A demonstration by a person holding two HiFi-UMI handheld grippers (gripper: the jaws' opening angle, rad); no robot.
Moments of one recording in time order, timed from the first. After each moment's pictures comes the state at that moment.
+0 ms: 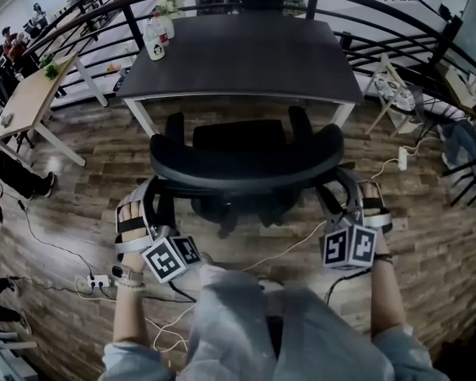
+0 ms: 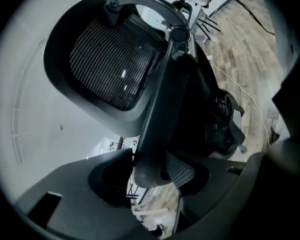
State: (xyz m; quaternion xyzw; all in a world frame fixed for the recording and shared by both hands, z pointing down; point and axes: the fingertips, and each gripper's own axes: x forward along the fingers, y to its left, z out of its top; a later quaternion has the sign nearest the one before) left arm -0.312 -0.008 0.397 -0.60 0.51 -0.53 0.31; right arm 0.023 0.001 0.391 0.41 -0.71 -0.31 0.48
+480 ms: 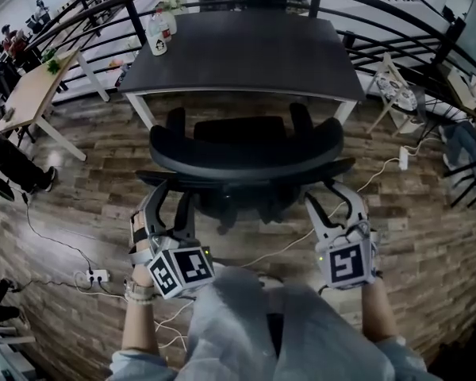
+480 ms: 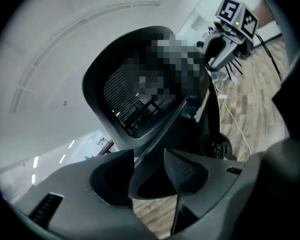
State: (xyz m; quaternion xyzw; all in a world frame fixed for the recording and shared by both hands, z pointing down) left arm -0.262 0.026 0.363 -0.71 0.56 -0.38 0.20; right arm -0.013 0.040 0.358 0.47 -0.82 -0.16 0.29
